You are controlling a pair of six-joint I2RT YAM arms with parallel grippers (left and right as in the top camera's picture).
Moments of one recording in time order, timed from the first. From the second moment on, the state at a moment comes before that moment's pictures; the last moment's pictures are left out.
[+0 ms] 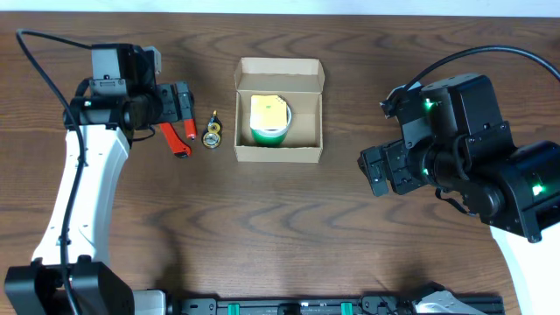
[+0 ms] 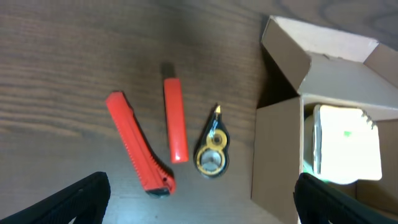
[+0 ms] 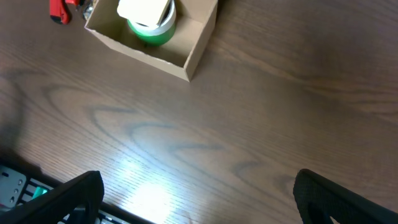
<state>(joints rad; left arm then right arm) 0.03 1.54 1.31 -0.73 0.20 -0.14 0.40 1.28 1.75 -1.51 -0.03 0.04</state>
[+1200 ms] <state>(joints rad) 0.03 1.73 1.31 -0.64 0.05 -0.07 0.40 1.28 1.75 -1.51 -0.03 0.04</state>
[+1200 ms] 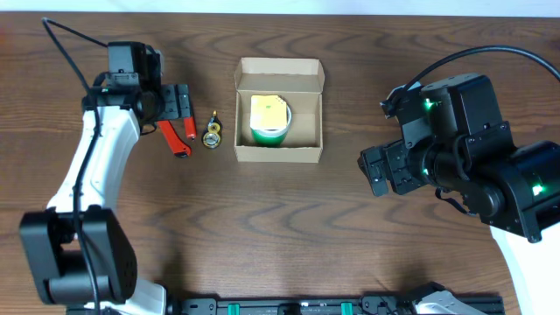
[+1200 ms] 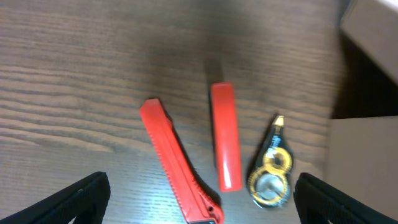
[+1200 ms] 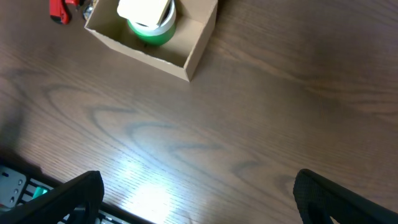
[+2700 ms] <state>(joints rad) -0.08 2.06 1.32 -0.42 -0.07 -0.15 0.40 1.28 1.75 -1.51 -0.03 0.04</state>
